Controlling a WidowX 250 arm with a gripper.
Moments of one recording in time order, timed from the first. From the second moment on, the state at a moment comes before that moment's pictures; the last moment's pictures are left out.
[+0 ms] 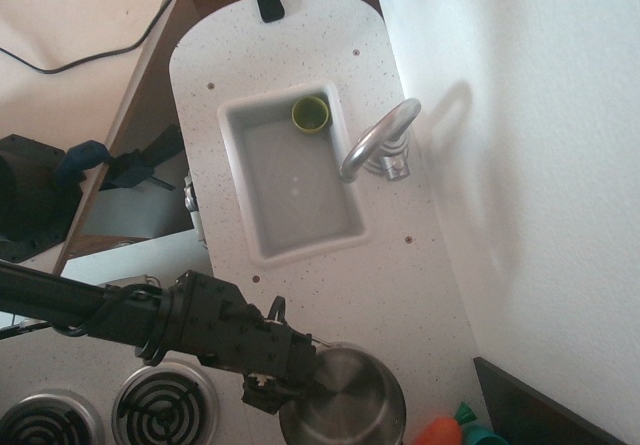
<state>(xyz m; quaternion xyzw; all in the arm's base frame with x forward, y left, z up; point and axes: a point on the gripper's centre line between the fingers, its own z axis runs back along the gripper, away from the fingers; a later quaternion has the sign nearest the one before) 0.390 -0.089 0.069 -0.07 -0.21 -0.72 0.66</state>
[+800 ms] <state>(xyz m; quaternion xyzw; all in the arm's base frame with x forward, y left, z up) 0.392 -0.100 0.071 -0.06 -0.20 -0.73 0.65</state>
